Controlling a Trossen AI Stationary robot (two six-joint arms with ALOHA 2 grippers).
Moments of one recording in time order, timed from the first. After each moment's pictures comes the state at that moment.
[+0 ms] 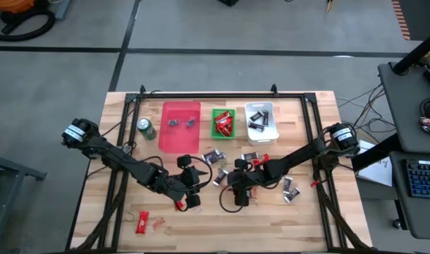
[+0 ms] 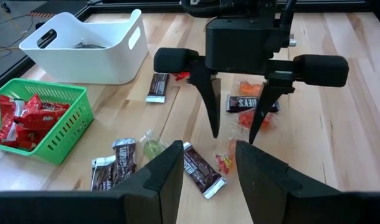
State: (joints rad) left arm -0.49 1.52 0.87 0.02 -0.66 -0.35; right arm 0.30 1.82 0.97 -0.05 0.15 0.28
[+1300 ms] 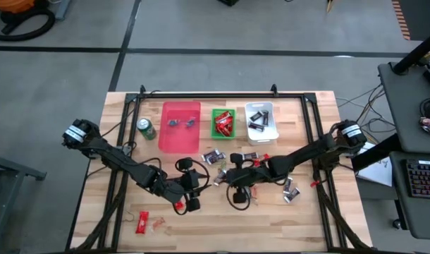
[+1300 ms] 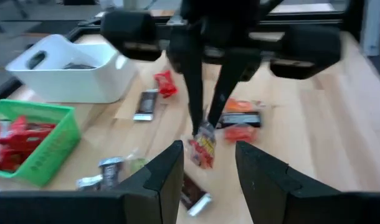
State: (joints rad) left arm -0.52 1.54 0.85 0.14 -0.68 -0.30; right arm 0.30 1.72 0.98 0.12 0.26 0.04
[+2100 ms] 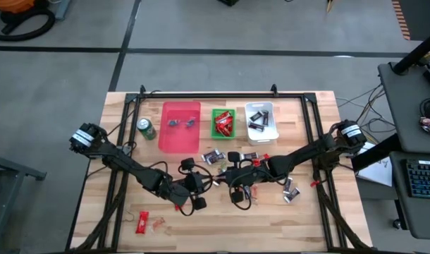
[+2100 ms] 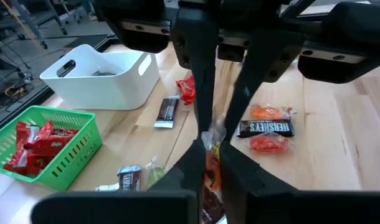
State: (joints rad) left arm -0.50 1.64 0.86 0.26 -0.79 -0.25; right arm 0.30 1.72 0.98 0.22 0.29 -0.08
